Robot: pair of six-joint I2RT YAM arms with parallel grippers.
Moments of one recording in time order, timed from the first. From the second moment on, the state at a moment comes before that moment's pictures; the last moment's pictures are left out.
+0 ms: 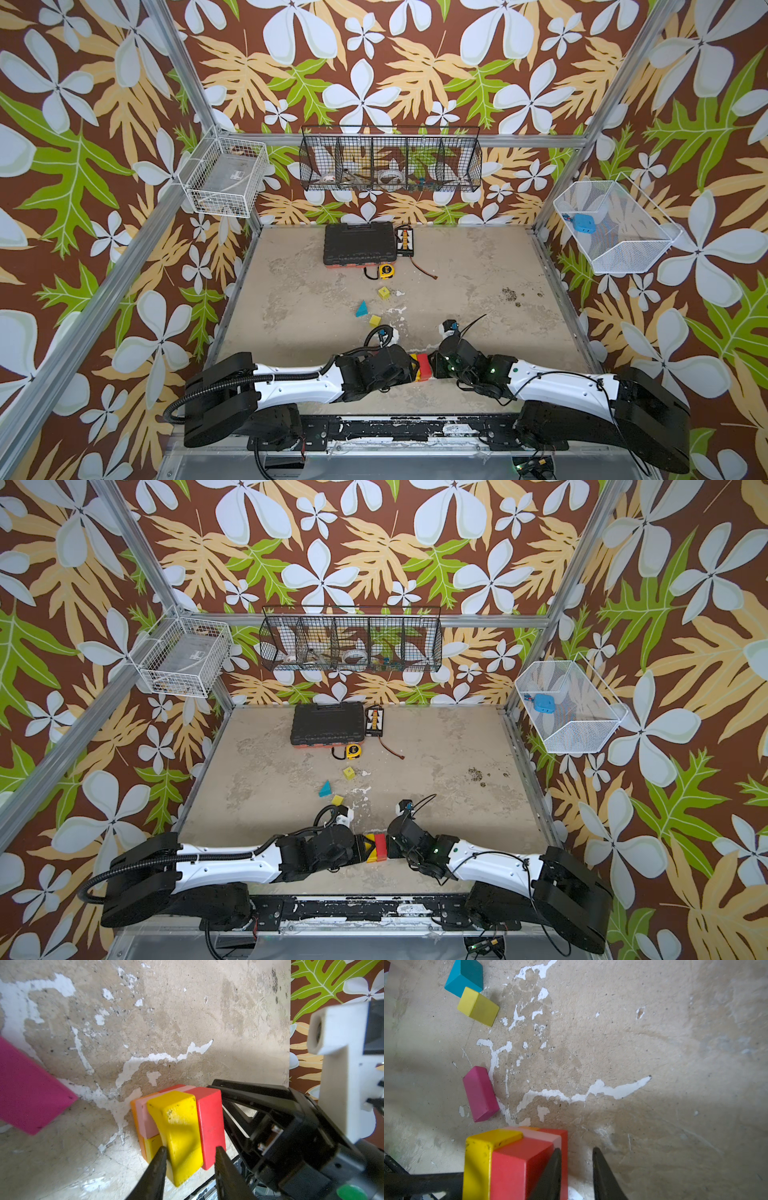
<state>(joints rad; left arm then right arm) -1.18 1.34 0.57 0.02 -0.15 -1.26 0.96 1.19 0.43 -0.13 0.18 0.86</state>
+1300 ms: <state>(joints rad) -1.16 1.28 0.54 -0.01 -0.16 -1.26 1.00 0.92 0.35 -0.27 0.31 0.92</state>
